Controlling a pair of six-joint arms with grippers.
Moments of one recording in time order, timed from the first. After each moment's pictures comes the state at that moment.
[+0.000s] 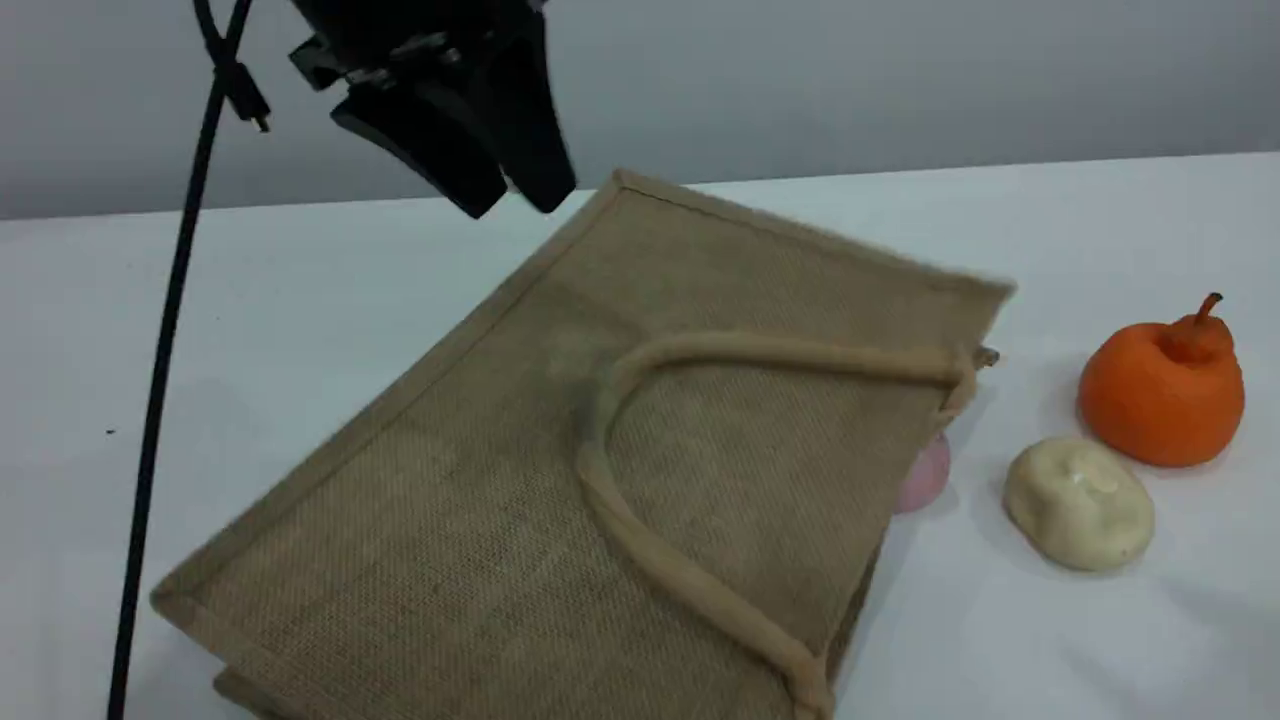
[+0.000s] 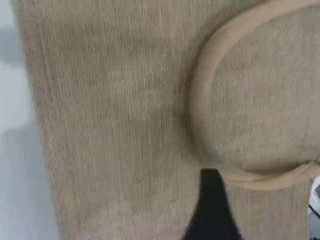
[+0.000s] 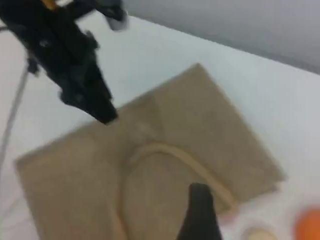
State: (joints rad) left arm -0.38 1.96 -1.55 -0.46 1.09 0.43; right arm 0.17 0.94 -1.04 0.37 0.88 -0.30
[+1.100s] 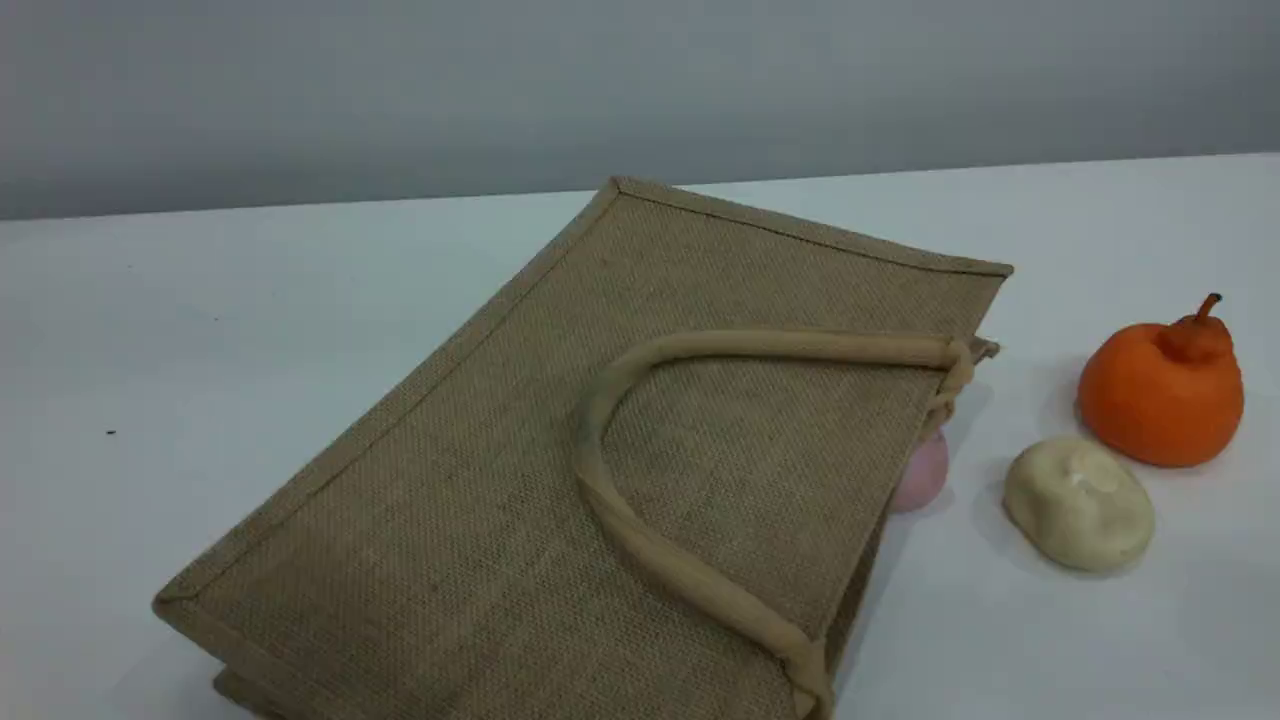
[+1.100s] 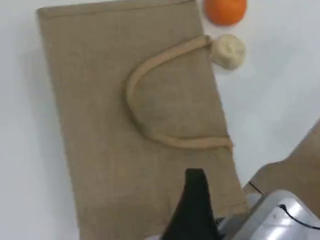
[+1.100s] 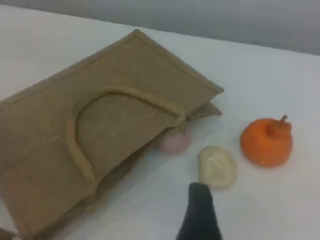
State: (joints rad) left arm -0.50 1.14 -1.38 -0.28 1.22 0.22; right arm 0.17 0.01 -0.52 0.14 1.05 -0.05
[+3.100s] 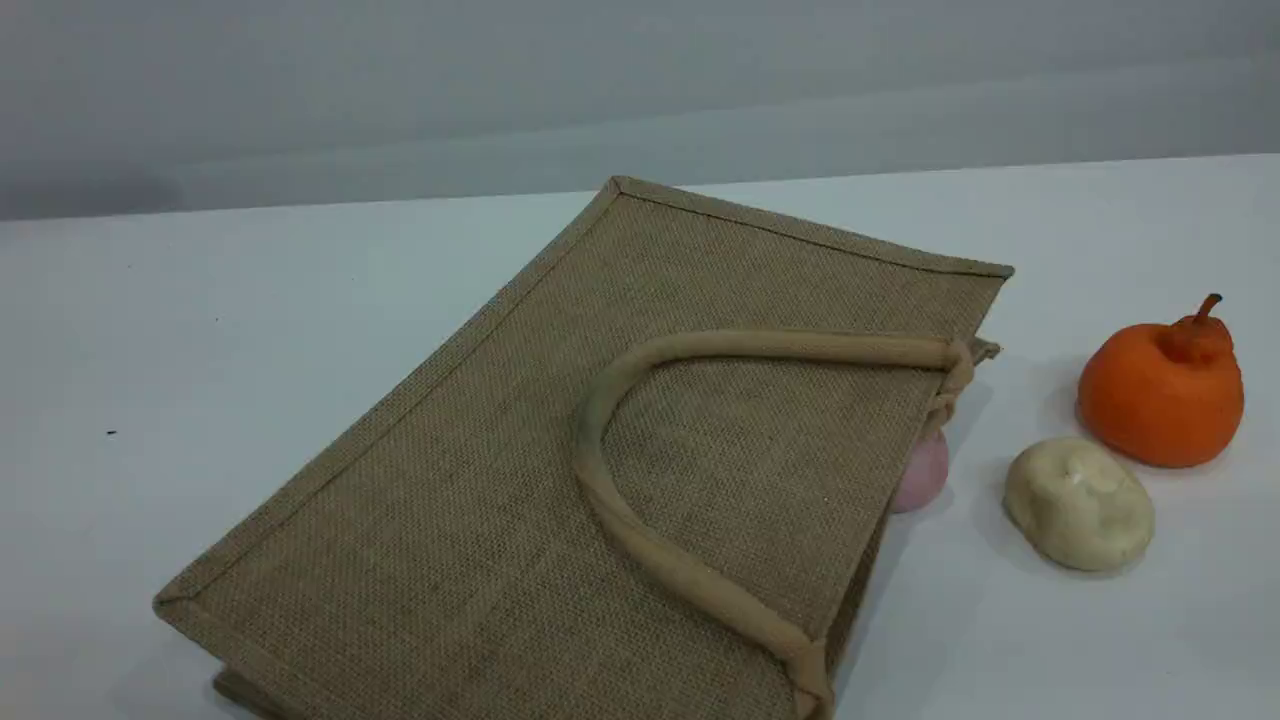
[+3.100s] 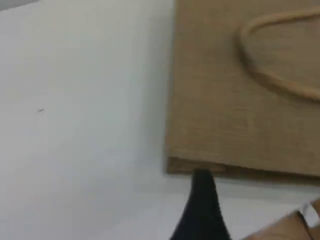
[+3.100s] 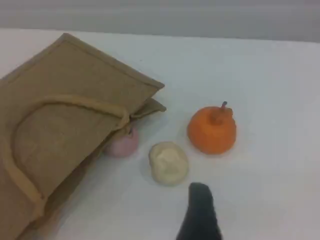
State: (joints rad) left arm -0.37 0.08 -0.50 -0.02 1.08 0.05; right arm -0.05 0.00 -0.51 0.14 1.07 -0.06
